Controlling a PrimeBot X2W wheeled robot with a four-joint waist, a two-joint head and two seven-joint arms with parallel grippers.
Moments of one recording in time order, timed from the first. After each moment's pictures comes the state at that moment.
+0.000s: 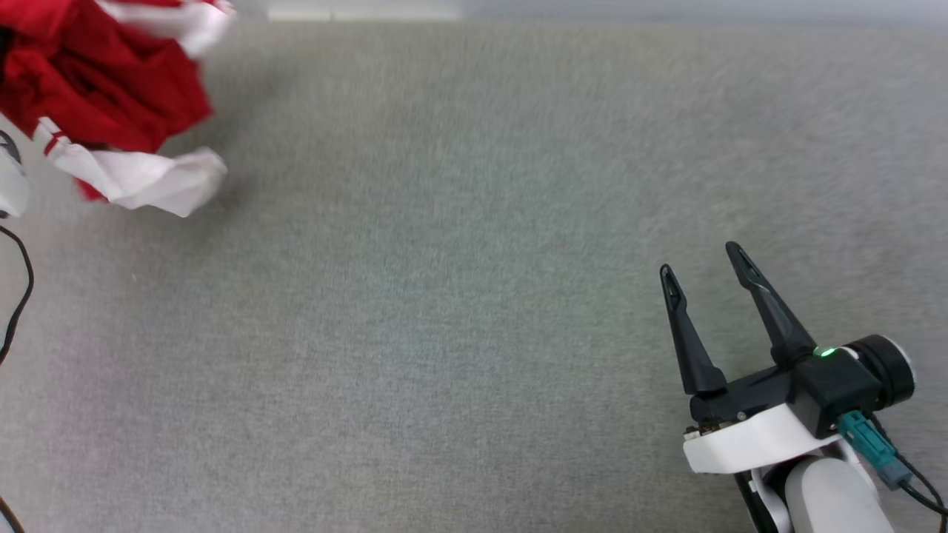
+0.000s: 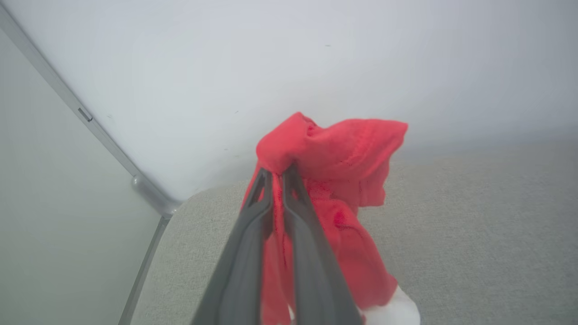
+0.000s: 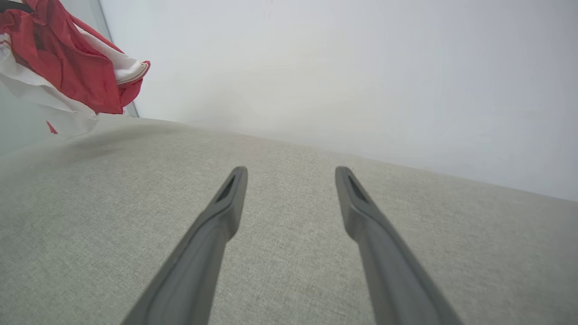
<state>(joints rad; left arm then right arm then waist) -0.91 0.84 -0.52 0.53 -0.89 -0.13 -0.01 -0.15 -0.08 0.16 0.02 0.00 0.13 -0.26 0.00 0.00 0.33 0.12</state>
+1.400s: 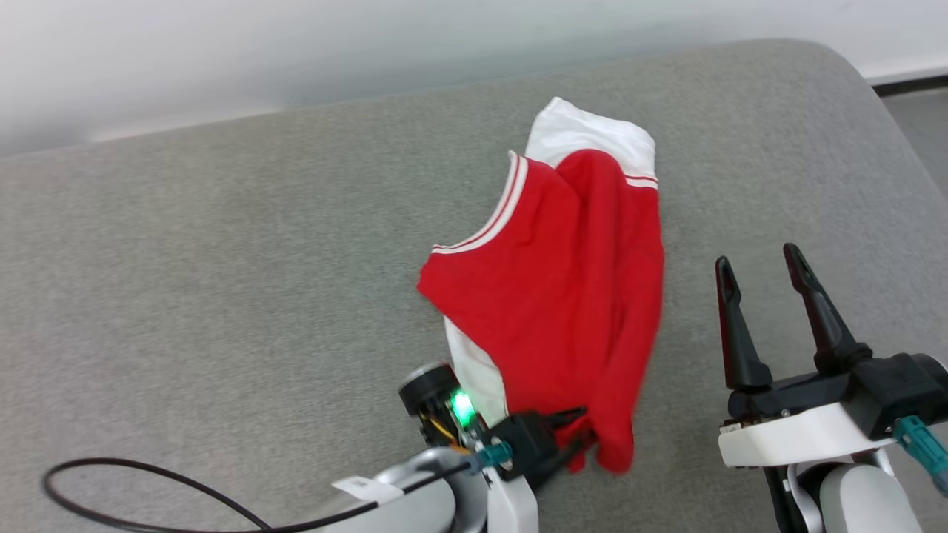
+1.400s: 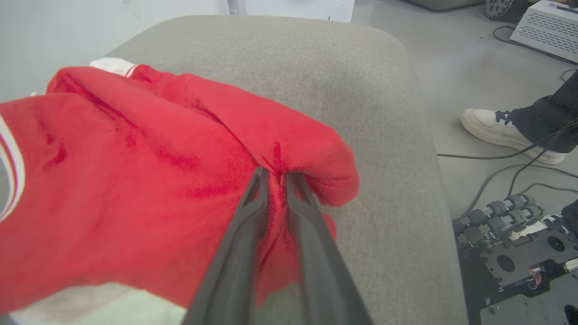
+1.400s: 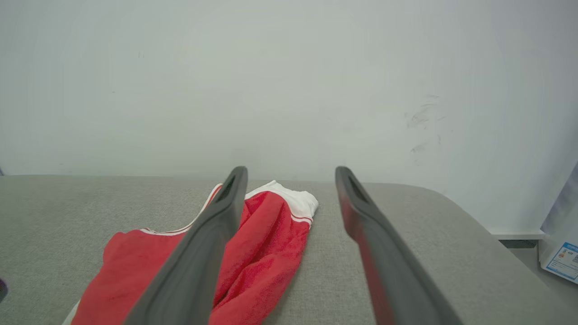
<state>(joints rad) -0.64 0.28 -1.21 0.43 -0.48 -0.12 -0.25 -0.12 -0.05 0.05 -0.01 0.05 0.13 -0.26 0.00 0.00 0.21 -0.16</state>
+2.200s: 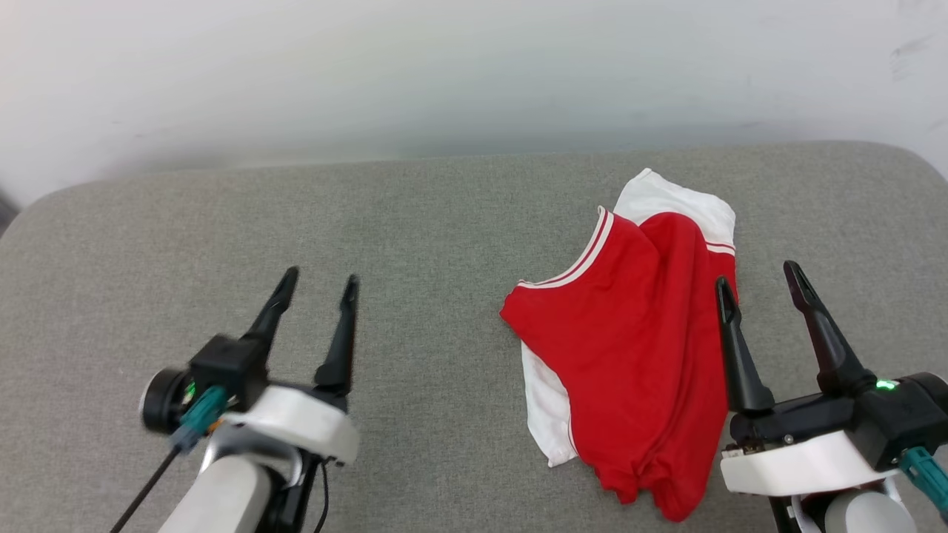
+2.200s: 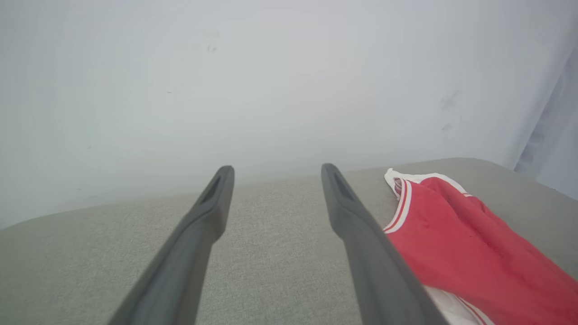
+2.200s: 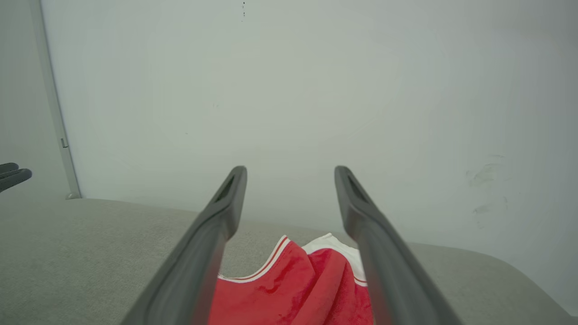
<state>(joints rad) -0.27 0.36 -0.45 0.12 -0.48 0.15 -0.26 -0.05 -0.06 0.06 -0.09 0.04 0.13 -0.26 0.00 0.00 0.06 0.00</state>
